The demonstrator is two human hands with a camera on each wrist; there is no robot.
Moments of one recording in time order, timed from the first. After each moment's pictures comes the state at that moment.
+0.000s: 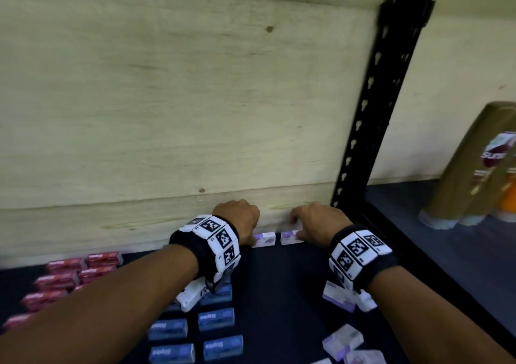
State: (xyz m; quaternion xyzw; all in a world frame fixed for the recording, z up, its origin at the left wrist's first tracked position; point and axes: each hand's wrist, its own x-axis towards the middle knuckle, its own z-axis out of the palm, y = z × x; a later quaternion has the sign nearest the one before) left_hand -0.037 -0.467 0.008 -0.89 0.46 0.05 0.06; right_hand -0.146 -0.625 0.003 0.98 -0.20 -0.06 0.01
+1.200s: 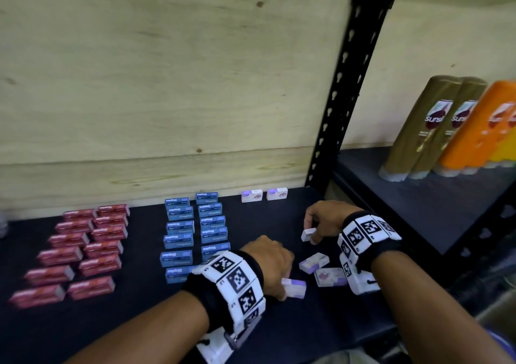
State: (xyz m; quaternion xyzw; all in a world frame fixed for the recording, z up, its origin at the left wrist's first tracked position) left_hand -0.199 -0.411 -0.008 -0.77 0.60 0.21 0.08; right_hand -0.241 -0.604 -0.005 0.94 -0.27 -0.20 -0.10
